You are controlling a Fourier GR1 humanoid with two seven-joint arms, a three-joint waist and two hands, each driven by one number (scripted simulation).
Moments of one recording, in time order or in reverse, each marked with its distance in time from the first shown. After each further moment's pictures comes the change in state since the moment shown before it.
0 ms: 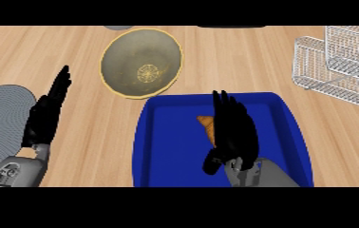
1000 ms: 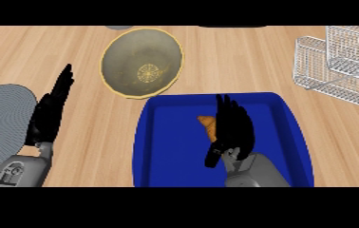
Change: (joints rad) left arm -0.008 -0.041 0.028 -0.010 -0.055 -0.024 0.030; right arm 0.074 0.119 -0.136 0.142 0.118 0.057 -0.109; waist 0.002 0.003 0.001
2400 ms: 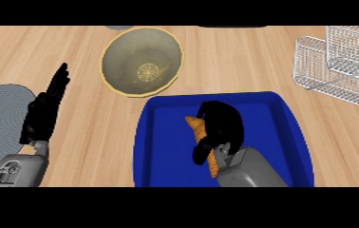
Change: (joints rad) left arm -0.001 -0.046 0.096 0.016 -0.054 -0.085 -0.011; right arm -0.068 0.021 0.019 0.041 -0.060 -0.063 -0.041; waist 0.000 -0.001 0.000
